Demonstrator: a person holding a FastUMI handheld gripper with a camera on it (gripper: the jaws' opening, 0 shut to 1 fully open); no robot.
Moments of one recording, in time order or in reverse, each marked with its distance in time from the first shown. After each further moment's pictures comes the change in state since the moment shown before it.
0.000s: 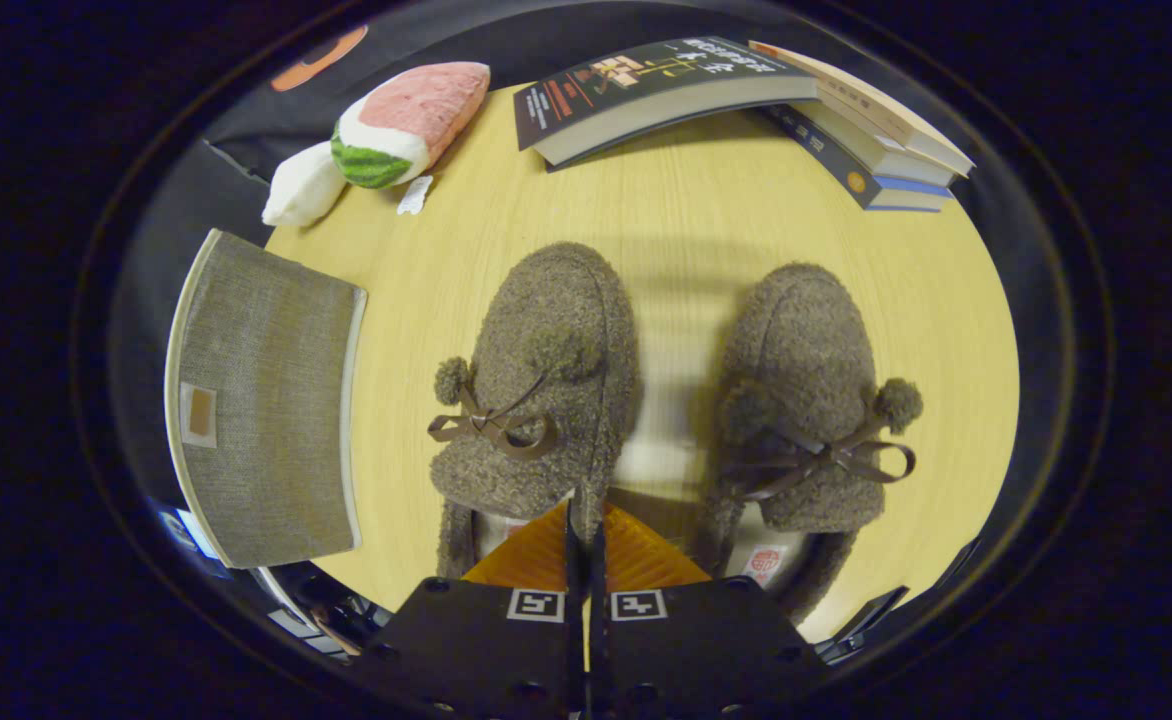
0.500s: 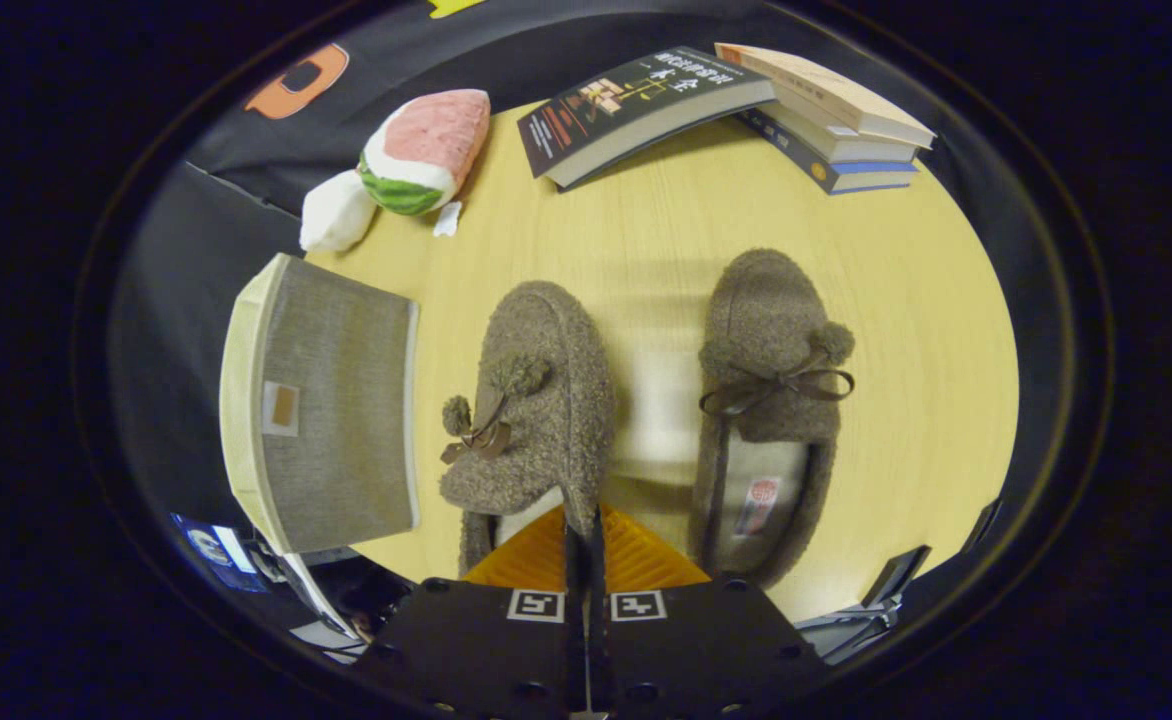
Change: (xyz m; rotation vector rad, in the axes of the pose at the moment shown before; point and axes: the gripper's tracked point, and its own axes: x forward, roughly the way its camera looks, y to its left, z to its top) arm -0.068 0.019 -0.020 0.058 -0.033 0.092
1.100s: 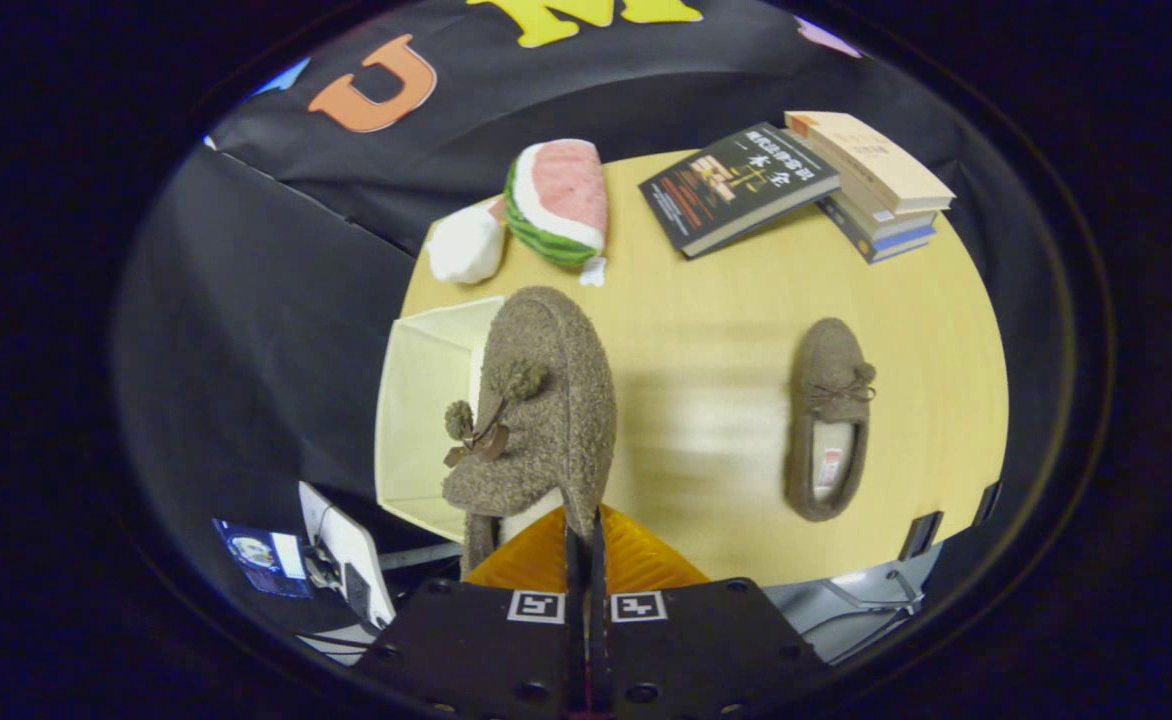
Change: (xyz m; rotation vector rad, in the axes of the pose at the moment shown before) arm -0.117 0.156 0.000 -0.031 -0.063 0.141
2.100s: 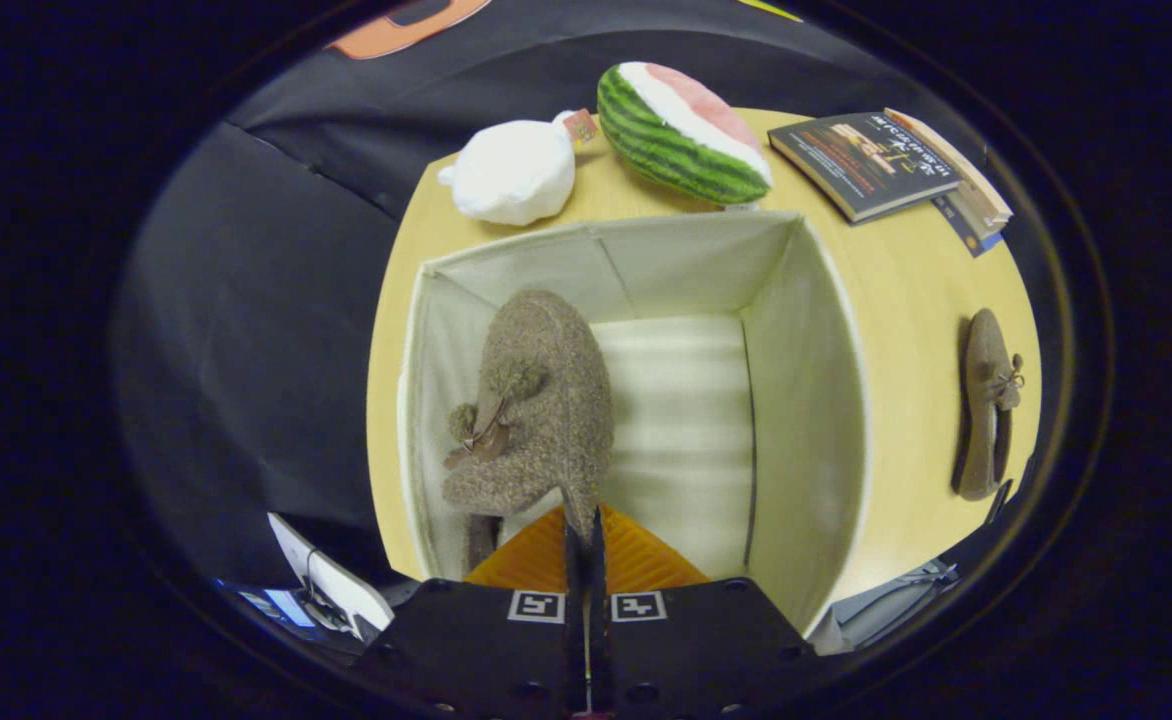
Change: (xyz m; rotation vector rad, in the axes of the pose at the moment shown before) arm 0.224 0.142 0.004 0.045 0.068 -0.193
